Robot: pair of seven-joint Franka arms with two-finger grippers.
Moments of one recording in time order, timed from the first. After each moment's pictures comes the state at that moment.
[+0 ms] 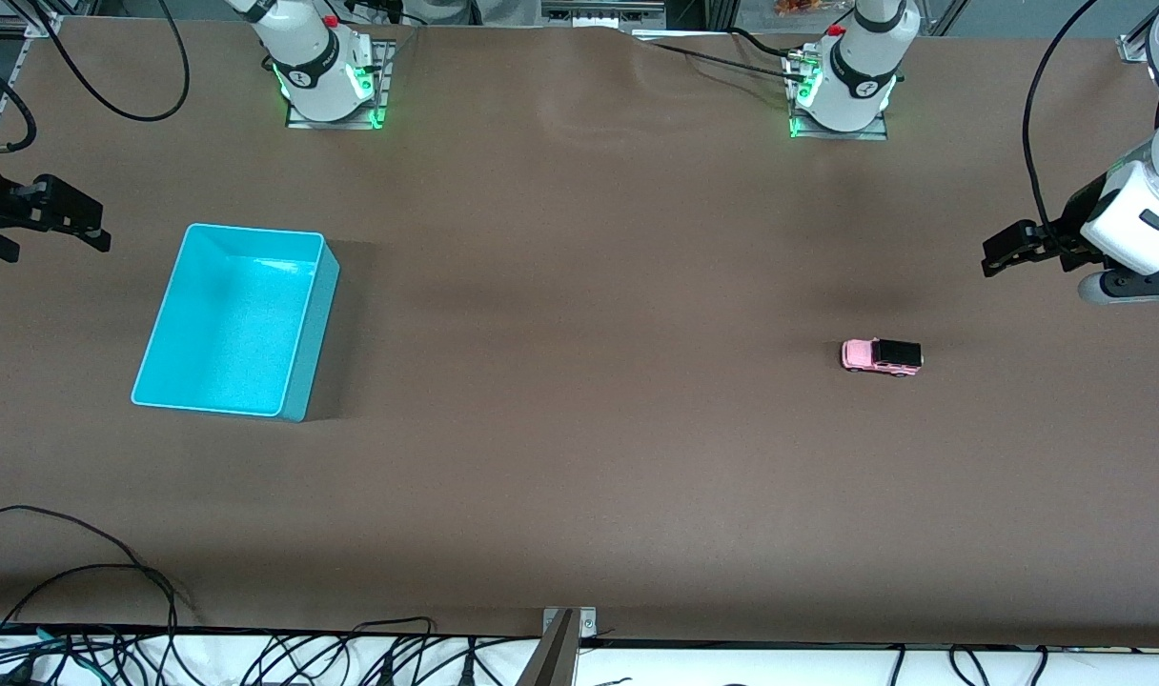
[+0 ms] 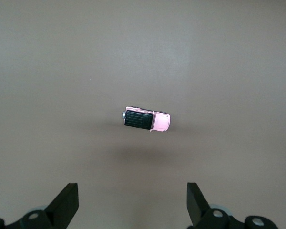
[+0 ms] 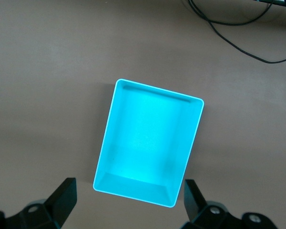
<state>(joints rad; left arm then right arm) -0.06 0.03 0.07 -1.70 0.02 1.67 -0.08 -0.05 0.07 0.03 -1.50 -0.02 1.59 -0.17</state>
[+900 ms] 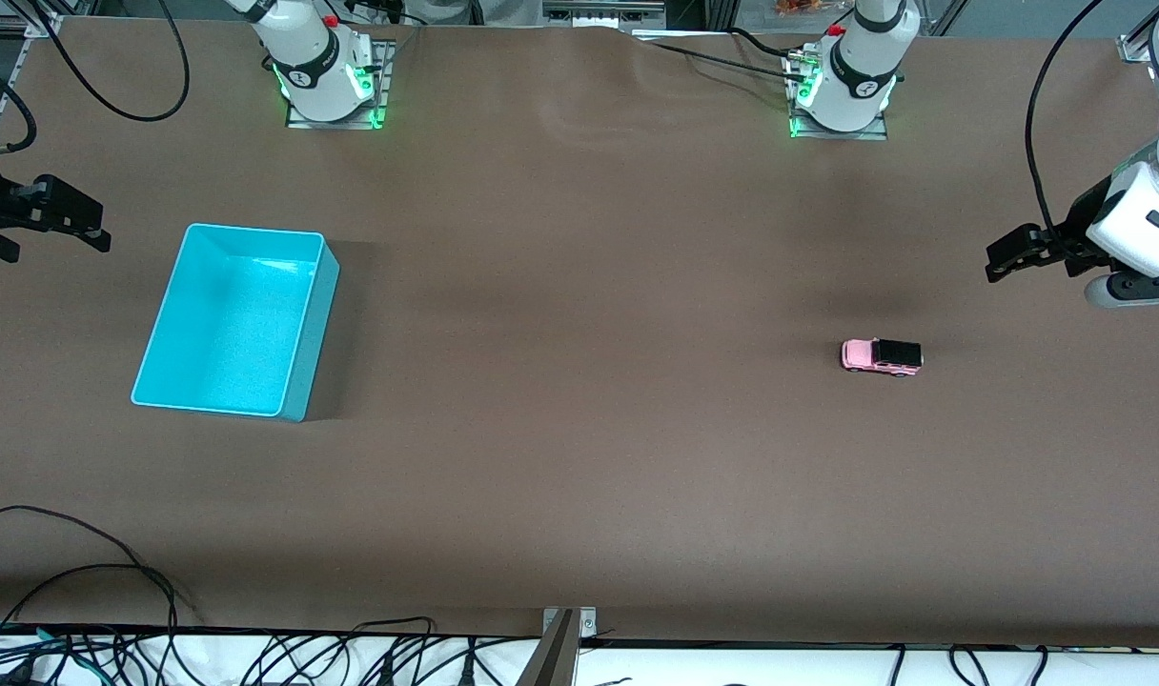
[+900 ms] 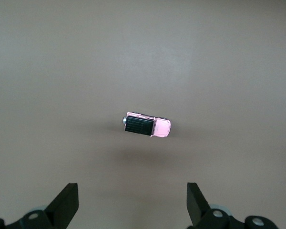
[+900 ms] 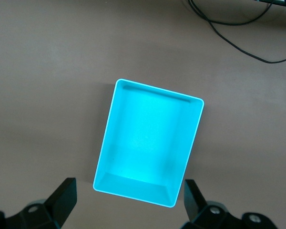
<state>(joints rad) -0.06 0.05 0.07 -1.68 0.02 1.68 -0.12 -0.05 0.07 0.03 -1.50 -0.02 1.59 -0.17</state>
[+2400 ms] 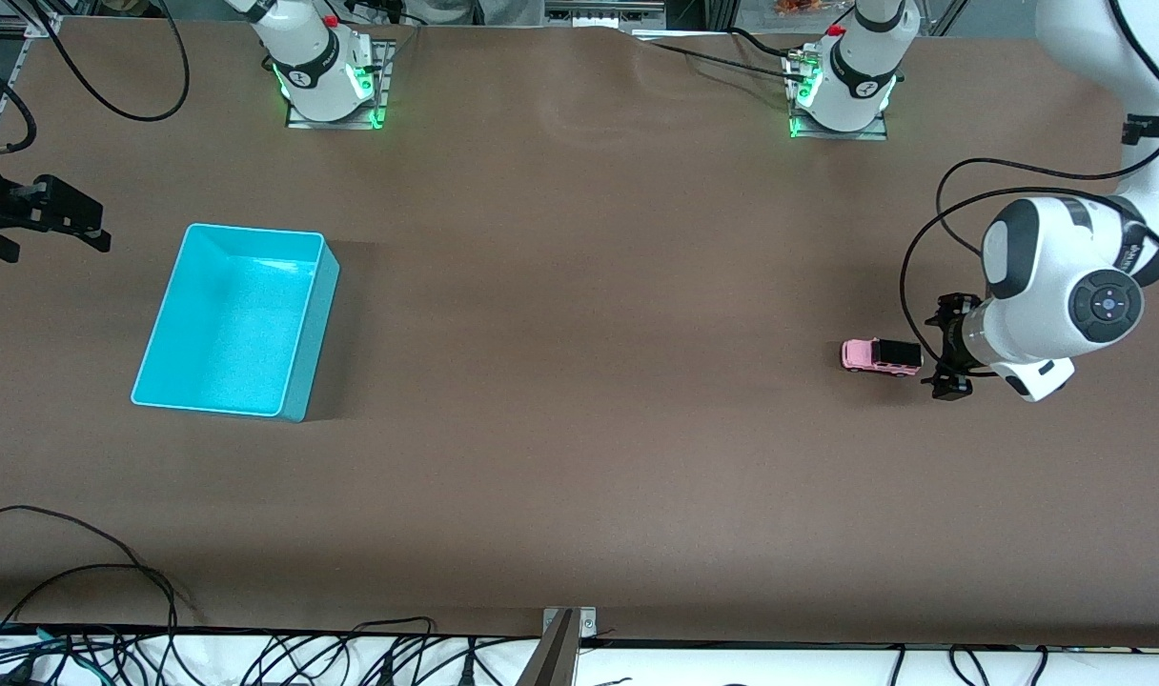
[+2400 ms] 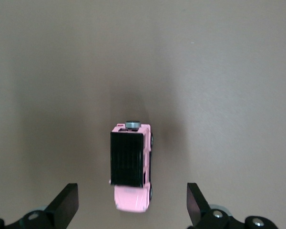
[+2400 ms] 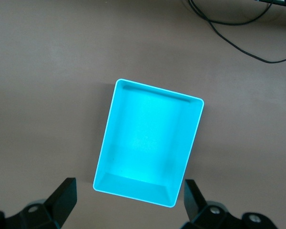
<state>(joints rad) -0.04 0.36 0.07 -1.94 0.01 2.15 -1.49 -0.05 0.07 0.03 -1.50 -0.02 1.59 -0.17</state>
